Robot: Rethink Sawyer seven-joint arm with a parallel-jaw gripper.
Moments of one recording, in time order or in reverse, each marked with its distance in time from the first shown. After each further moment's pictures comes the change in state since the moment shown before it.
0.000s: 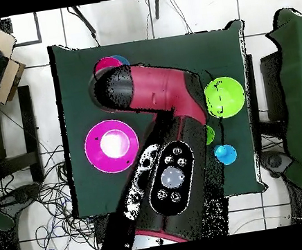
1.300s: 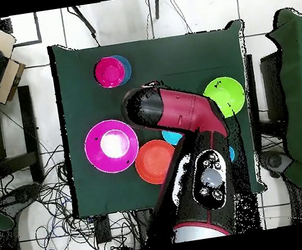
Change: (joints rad) arm -0.126 -0.052 0.146 0.217 -0.004 -0.180 0.000
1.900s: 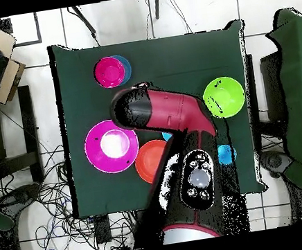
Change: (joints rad) arm 0.044 -0.007 0.003 0.000 0.000 0.007 0.000
